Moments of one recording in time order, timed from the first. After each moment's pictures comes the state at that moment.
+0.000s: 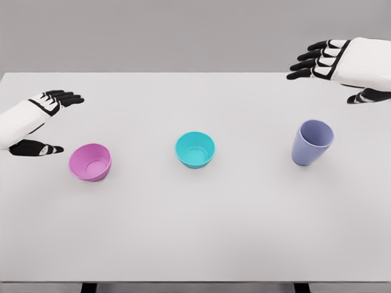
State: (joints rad) left arm -0.10 0.84 -0.09 -1.58 -0.28 -0.61 -0.22; right arm -0.76 -1.12 0.48 -1.75 0.15 -0.61 0.61
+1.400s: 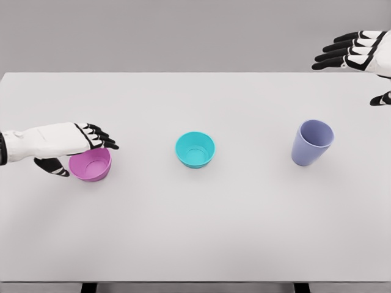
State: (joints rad) left arm -0.44 1.00 -0.52 -1.71 -0.33 -0.49 -0.61; right arm -0.68 -1.24 0.40 -1.75 -0.07 -0.61 0.61
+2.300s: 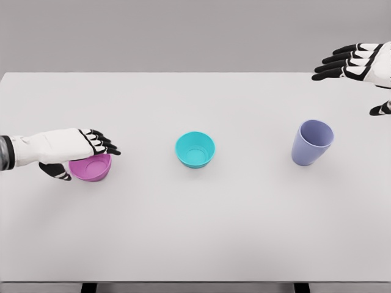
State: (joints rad) left arm -0.43 0.98 -0.53 -1.69 -0.38 -0.49 -0.61; right arm -0.64 -1.25 0.40 -1.75 -0.08 -0.61 0.61
